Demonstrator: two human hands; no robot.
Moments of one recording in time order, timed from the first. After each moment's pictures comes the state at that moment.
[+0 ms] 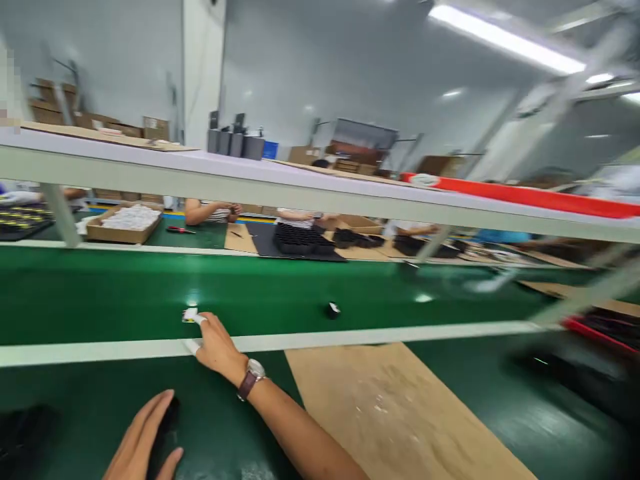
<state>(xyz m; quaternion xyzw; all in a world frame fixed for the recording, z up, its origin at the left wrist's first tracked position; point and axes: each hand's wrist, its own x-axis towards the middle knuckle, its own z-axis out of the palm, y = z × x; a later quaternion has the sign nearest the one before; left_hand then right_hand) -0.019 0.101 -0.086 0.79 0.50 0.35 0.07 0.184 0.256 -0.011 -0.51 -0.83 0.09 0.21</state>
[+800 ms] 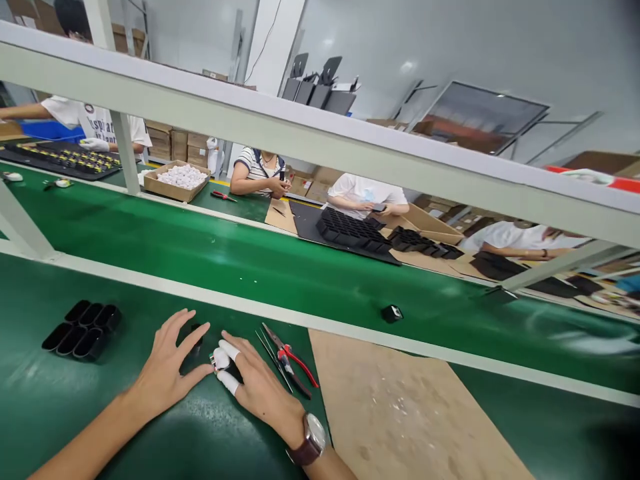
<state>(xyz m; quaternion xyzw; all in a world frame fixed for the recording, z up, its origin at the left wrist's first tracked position) -0.019 0.092 -0.045 0.79 0.50 0.36 0.02 0.231 0.112 -0.035 -0.35 -0.89 0.18 0.22</state>
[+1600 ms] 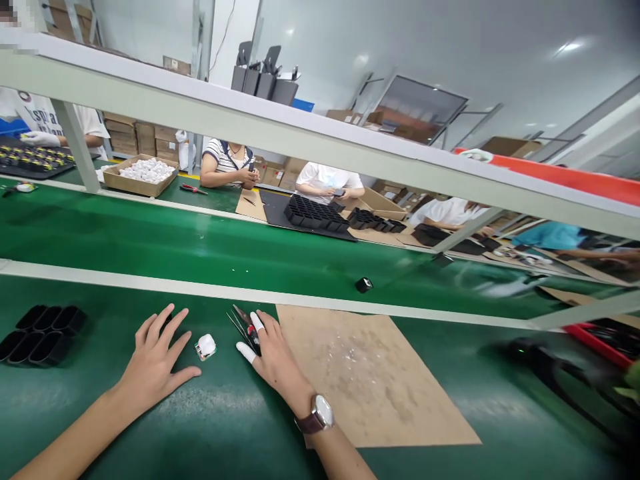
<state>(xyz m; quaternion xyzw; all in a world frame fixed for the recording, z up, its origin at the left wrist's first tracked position) 0.011 0.083 -0.046 0.85 0.44 0.26 -0.12 0.324 0.101 -0.053 -0.54 -0.82 -0.01 0.20</state>
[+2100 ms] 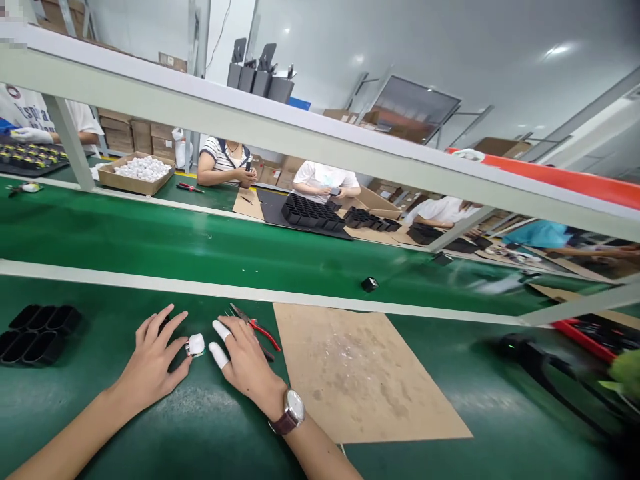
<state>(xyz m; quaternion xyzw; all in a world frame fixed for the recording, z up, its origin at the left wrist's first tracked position) 0.016 0.084 -0.047 0.85 0.44 0.28 -0.07 0.264 0.092 -0.029 -0.45 -0.86 0.02 0.24</state>
